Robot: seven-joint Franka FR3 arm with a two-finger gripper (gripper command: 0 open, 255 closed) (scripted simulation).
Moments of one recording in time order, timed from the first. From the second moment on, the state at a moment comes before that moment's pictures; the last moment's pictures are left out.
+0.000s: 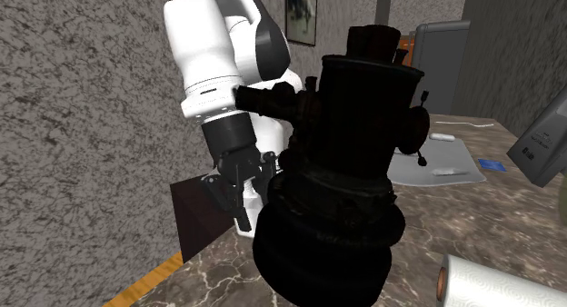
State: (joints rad) arm -0.05 -0.54 -0.86 -2.86 -0.19 2.65 -0.88
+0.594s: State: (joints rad) arm -0.13 -0.66 -0.75 -2.82 -0.22 2.48 -0.82
